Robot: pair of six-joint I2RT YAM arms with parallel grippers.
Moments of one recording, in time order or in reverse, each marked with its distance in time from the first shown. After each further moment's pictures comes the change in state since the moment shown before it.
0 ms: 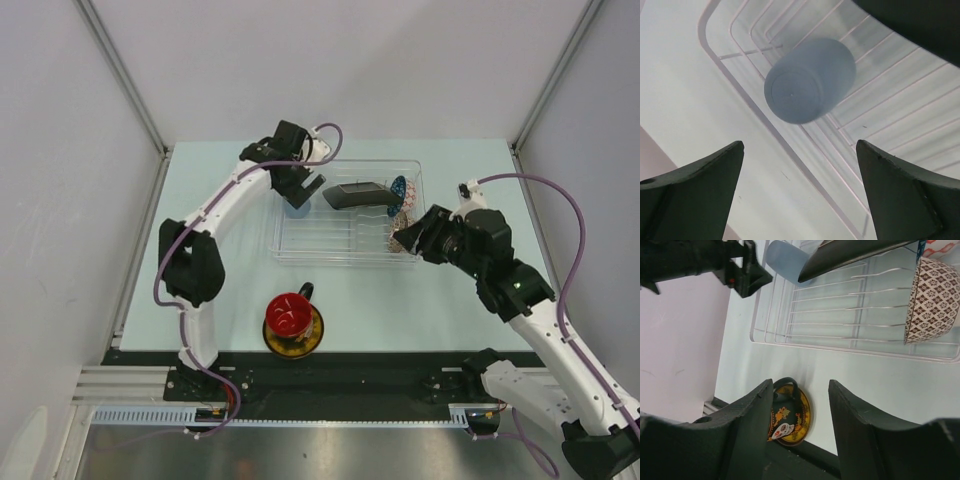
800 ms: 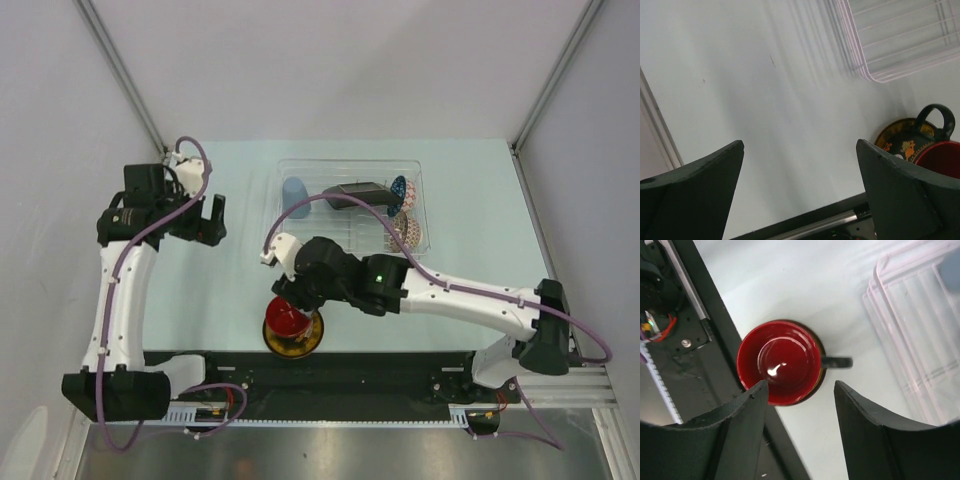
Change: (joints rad) left arm 0.480 -0.826 -0.492 -0.182 0.429 -0.126; right arm 0.786 0.657 0.463 -0.103 0.232 -0.664
